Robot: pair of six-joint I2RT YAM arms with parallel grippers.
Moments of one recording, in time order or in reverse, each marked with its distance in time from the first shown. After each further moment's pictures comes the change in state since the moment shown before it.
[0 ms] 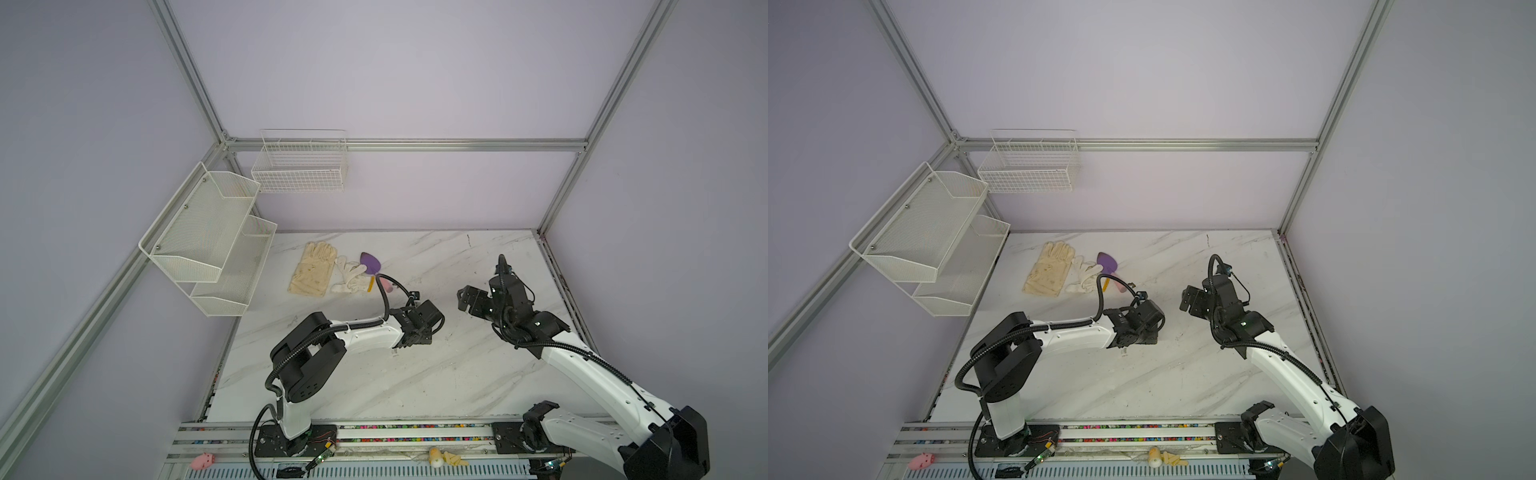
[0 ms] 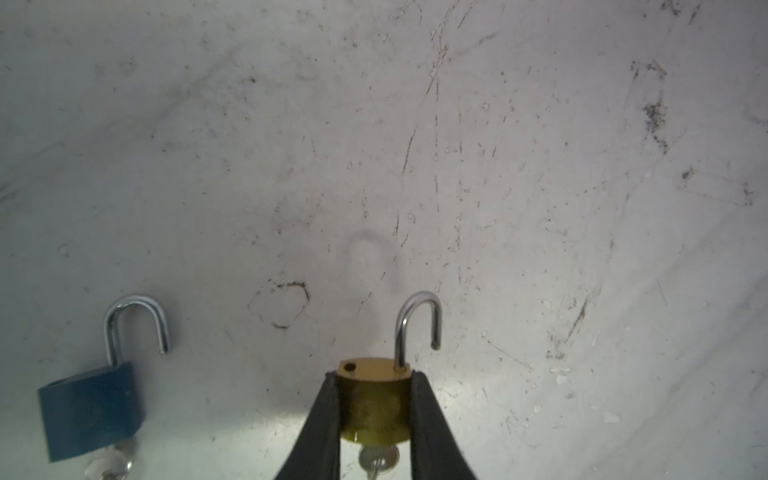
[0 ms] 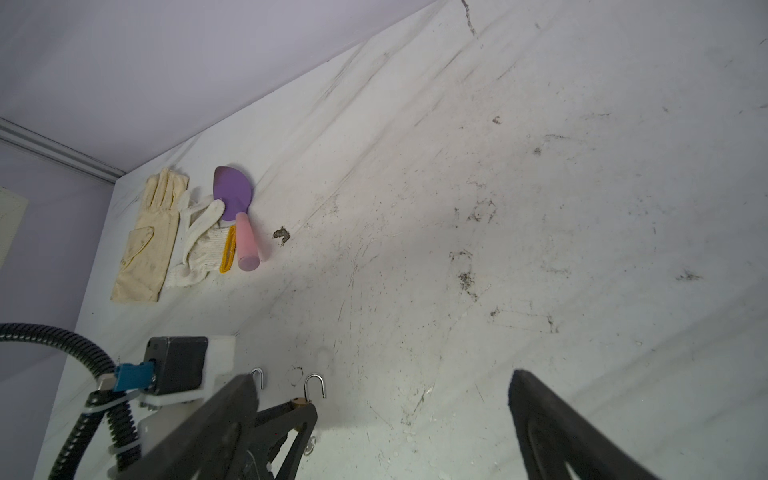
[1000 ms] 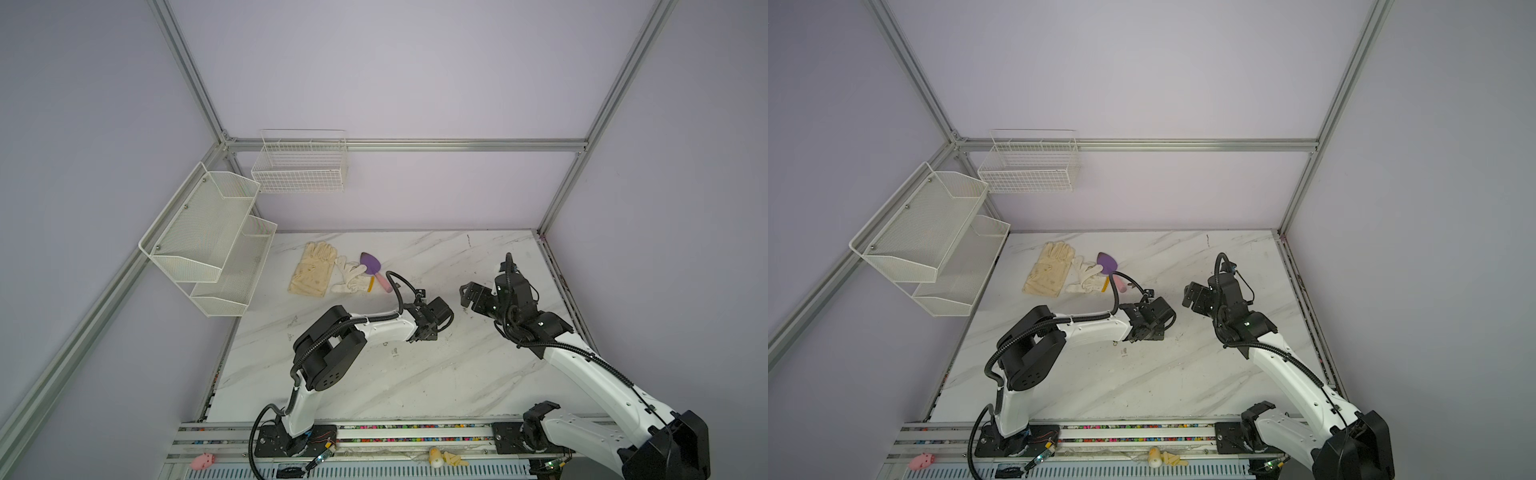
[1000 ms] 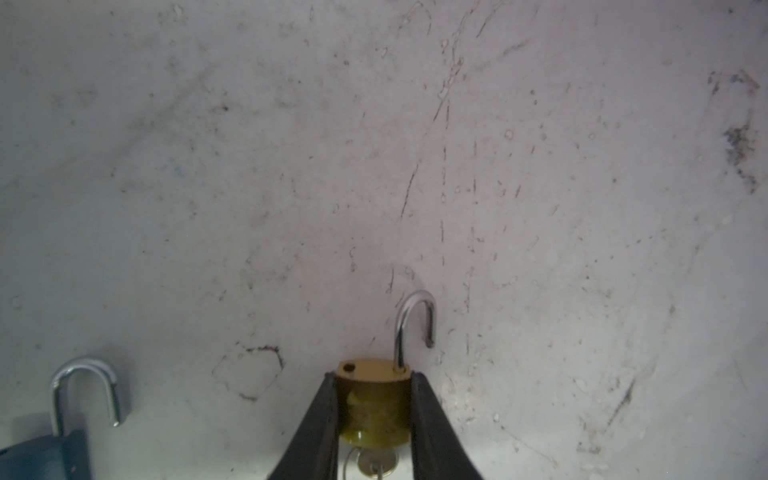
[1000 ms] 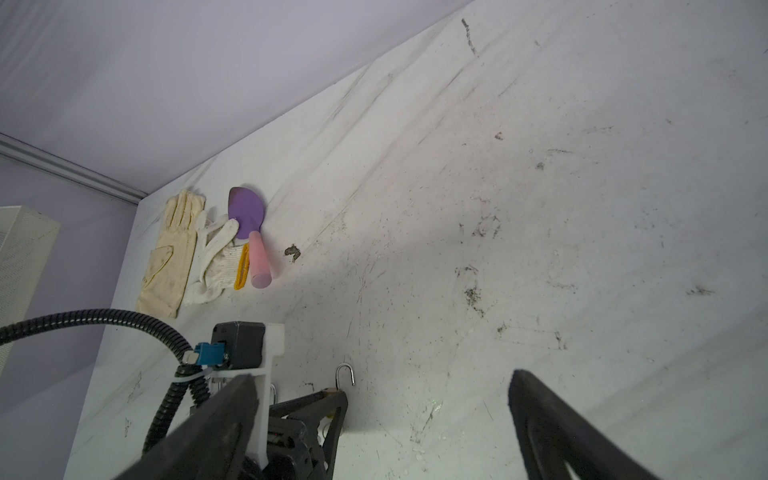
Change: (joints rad) left arm 0.000 0.141 0.145 -0.080 -0.053 -0.012; right arm -0.039 -0.013 -0.008 0.038 -0.030 0.003
